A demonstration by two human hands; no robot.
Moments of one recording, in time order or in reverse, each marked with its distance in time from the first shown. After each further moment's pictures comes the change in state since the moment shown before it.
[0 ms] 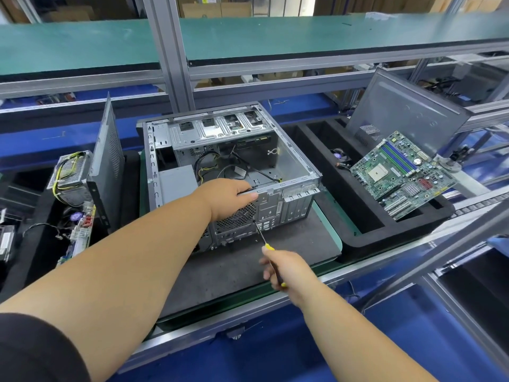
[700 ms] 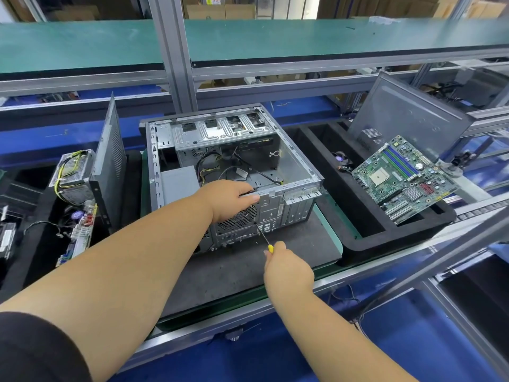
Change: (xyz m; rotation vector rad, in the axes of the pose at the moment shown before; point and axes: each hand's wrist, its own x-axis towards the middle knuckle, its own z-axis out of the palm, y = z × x) left_hand -0.001 0.001 -0.001 -0.006 -0.004 0.000; right_hand 0.005 0.005 0.020 -1.310 0.549 -0.312
